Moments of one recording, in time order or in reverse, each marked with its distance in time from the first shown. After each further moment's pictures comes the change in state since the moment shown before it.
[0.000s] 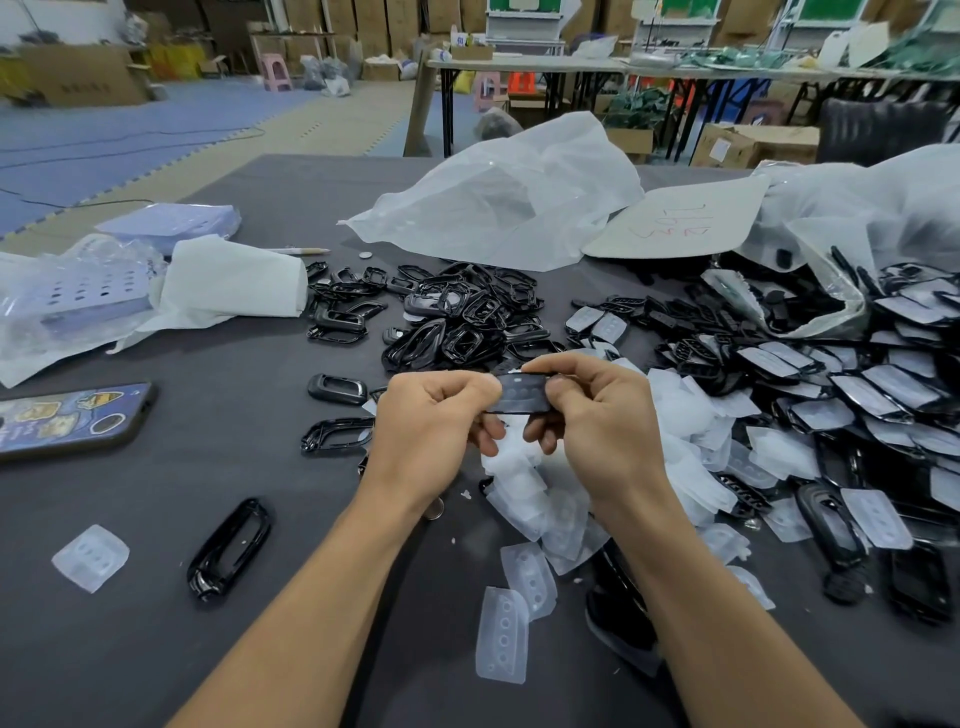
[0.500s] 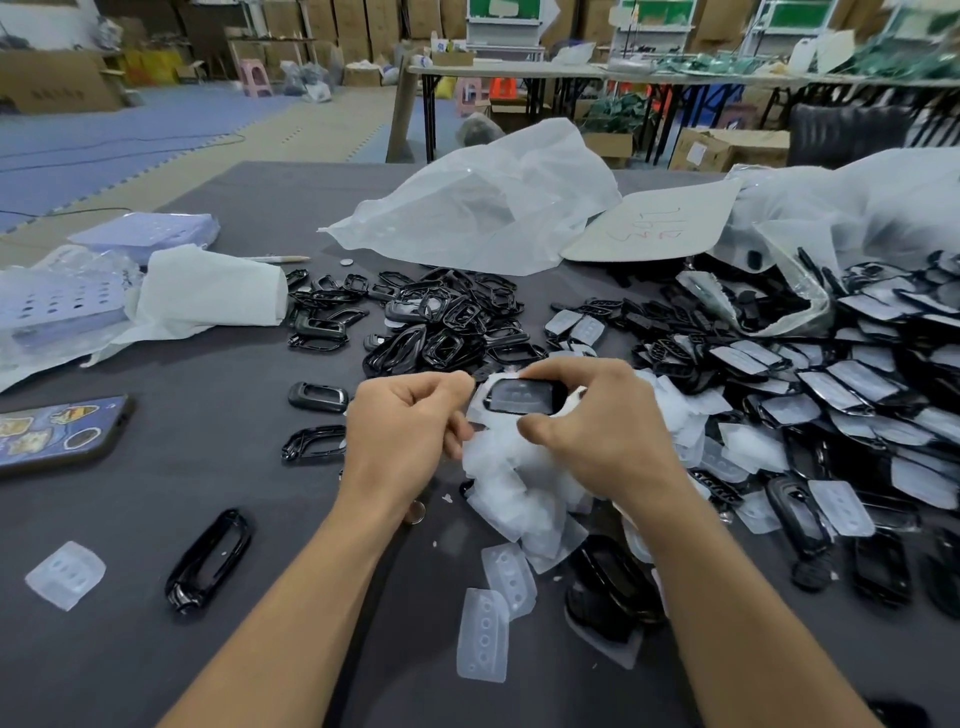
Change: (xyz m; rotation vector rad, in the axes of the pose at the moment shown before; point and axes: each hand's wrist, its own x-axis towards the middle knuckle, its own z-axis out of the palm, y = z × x) left_hand 0.001 -0.001 0.000 0.043 0.088 -0.038; right_hand 0.001 -0.022 -0.028 -0.665 -0.067 -0.101
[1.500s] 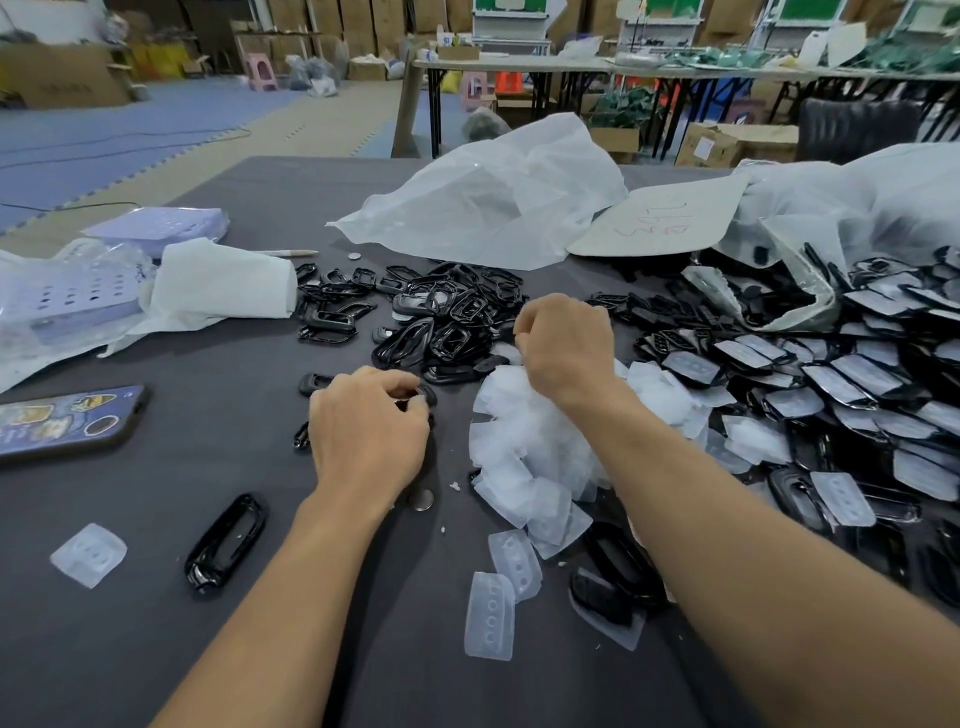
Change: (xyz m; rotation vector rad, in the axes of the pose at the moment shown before) left_hand 0.011 -0.016 -0.023 0.790 0.270 0.150; right_hand 0.088 0.001 0.039 -0.507 0.060 -0.017
